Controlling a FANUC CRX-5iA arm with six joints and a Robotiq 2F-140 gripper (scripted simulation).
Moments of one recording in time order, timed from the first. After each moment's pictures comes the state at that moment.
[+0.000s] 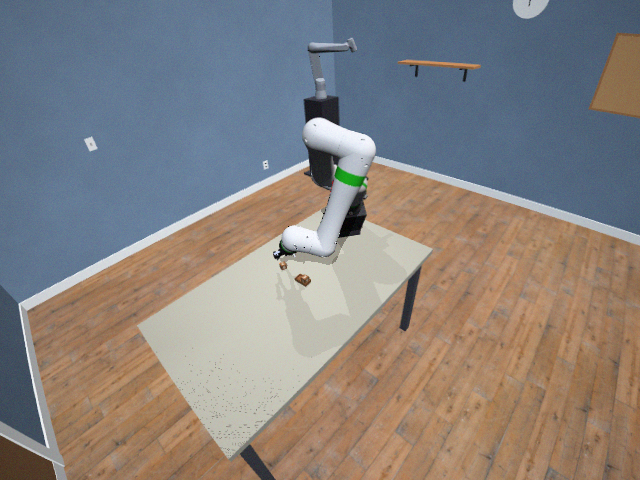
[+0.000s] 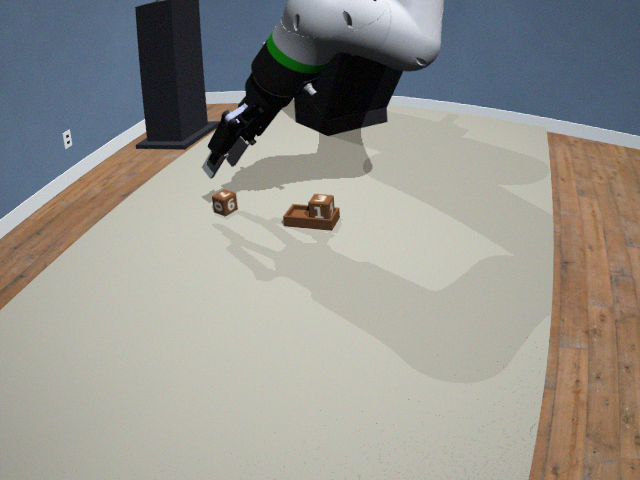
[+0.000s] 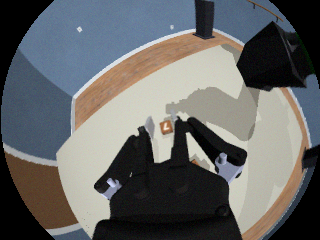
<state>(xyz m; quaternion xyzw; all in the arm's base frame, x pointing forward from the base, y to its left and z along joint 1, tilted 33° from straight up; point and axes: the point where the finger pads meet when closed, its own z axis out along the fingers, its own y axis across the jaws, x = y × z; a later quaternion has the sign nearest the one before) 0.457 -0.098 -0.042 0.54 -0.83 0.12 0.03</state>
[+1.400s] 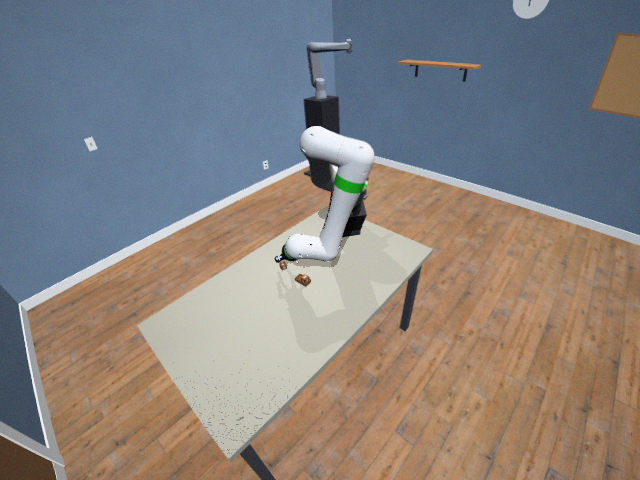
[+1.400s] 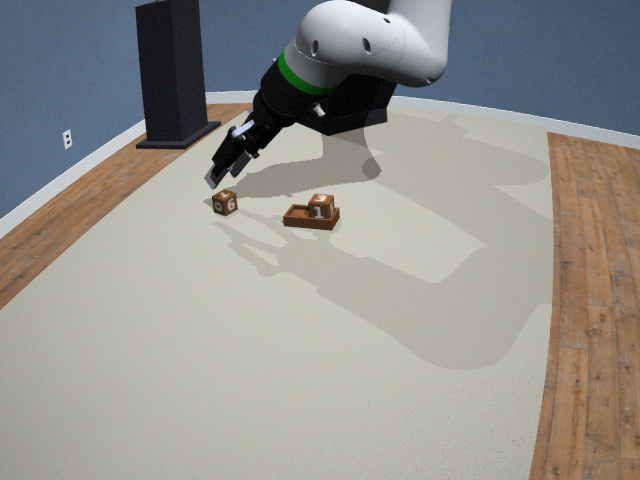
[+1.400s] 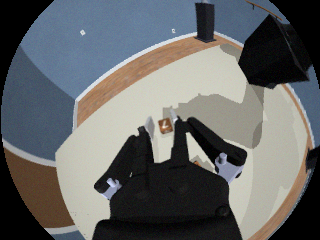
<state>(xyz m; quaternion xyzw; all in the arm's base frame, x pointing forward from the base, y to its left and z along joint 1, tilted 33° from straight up) 0.464 -0.086 -0.059 0.53 -0.83 0.14 0.05</state>
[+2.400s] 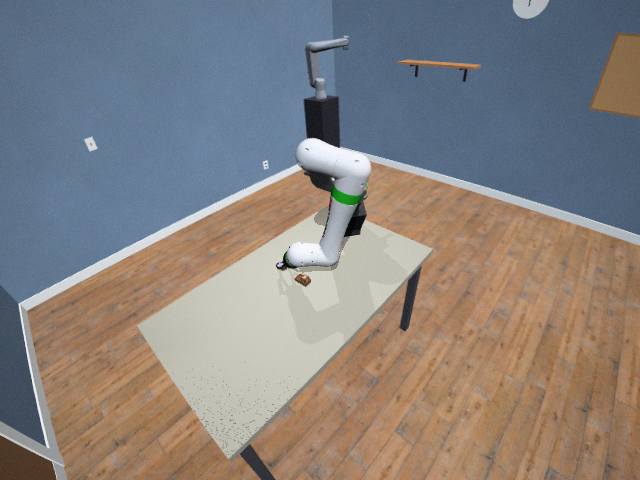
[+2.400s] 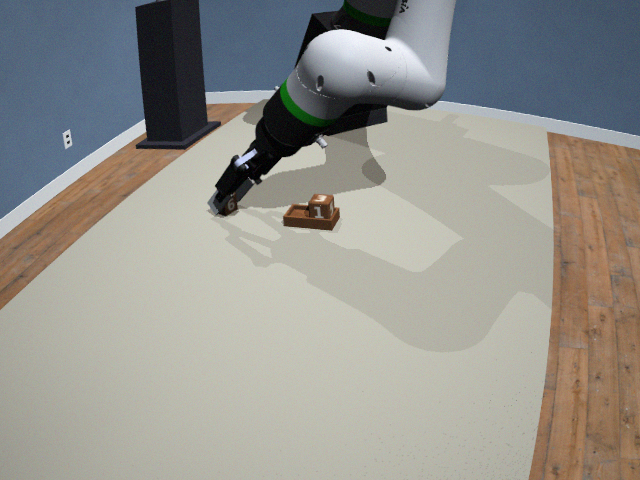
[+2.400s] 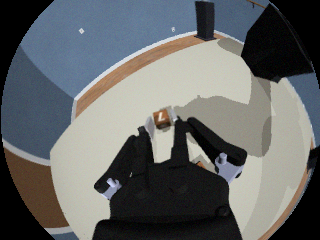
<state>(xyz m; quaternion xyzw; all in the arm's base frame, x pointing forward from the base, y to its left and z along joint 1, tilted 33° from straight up) 0.481 -0.067 -0.099 0.53 -0.83 0.14 0.05</state>
